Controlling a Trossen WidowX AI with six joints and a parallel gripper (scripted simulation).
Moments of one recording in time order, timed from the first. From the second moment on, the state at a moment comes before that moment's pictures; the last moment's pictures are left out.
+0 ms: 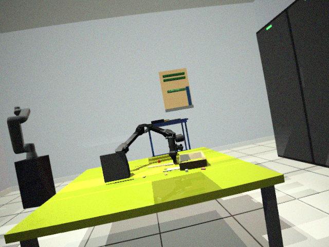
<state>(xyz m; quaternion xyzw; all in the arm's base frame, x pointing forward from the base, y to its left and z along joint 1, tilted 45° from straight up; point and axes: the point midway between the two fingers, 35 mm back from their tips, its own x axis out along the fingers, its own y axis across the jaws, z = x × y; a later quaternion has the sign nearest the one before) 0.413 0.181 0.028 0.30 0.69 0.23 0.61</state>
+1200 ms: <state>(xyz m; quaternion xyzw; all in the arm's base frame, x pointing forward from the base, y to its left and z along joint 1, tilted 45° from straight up) 0.347 0.129 0.041 0.30 0.70 0.23 0.61</state>
